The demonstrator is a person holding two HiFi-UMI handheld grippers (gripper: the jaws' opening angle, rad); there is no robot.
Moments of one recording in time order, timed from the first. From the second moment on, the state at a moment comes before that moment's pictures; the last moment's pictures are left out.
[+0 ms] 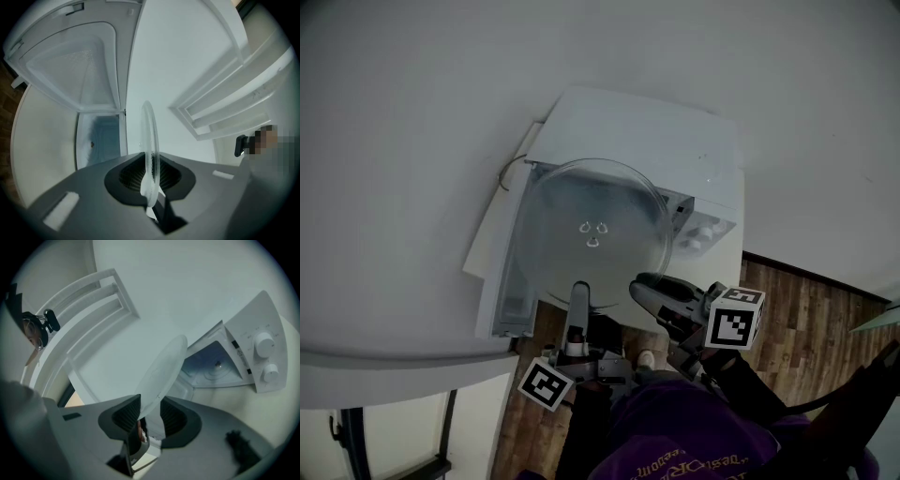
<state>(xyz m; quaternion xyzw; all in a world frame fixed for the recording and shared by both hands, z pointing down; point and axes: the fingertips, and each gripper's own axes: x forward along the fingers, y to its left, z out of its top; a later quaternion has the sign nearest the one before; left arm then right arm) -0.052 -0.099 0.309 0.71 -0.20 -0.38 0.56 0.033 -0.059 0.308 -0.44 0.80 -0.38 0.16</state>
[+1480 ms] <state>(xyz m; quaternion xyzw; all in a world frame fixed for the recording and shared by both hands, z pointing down) -0.048 -0.116 0.405 0.69 -0.25 -0.33 0.59 0.049 -0.042 0.379 -0.46 0.78 -0.42 0.05</state>
